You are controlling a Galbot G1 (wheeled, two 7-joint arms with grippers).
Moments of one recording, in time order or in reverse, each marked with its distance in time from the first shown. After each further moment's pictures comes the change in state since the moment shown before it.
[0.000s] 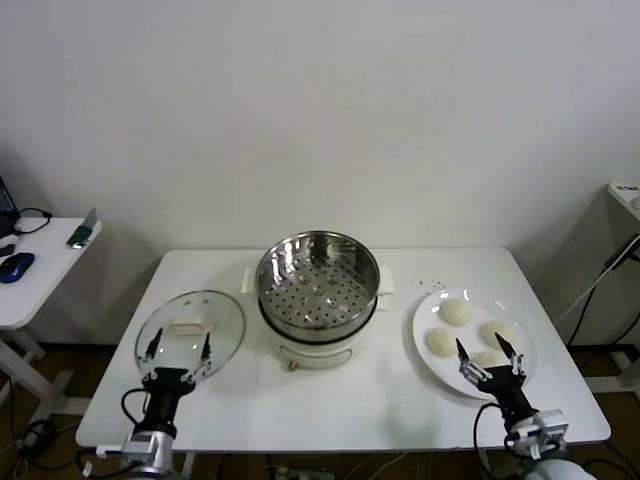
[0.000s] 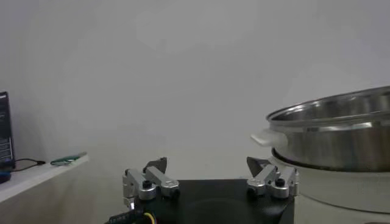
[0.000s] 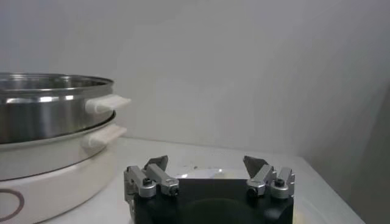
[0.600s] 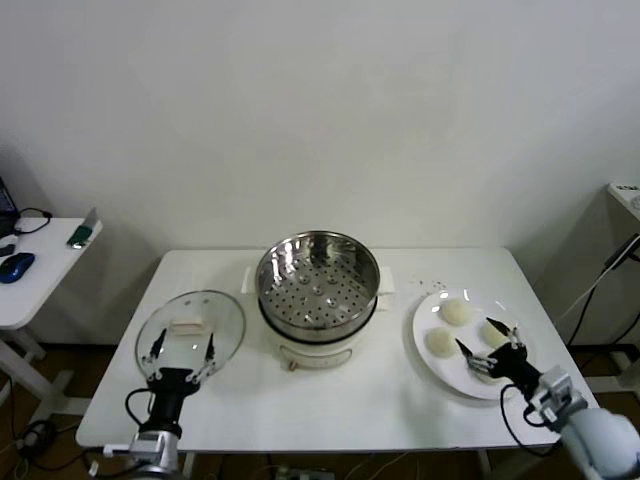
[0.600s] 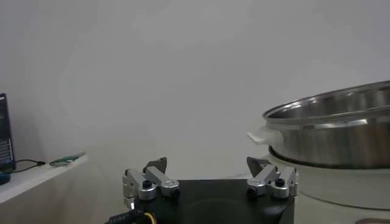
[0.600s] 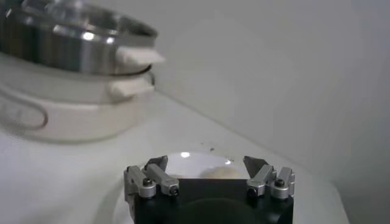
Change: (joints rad) left arm 0.003 0.011 0.039 -0.013 0.027 0.026 -0.037; right arm 0.289 -0.455 -0.160 -0.235 -0.162 -0.104 -0.408
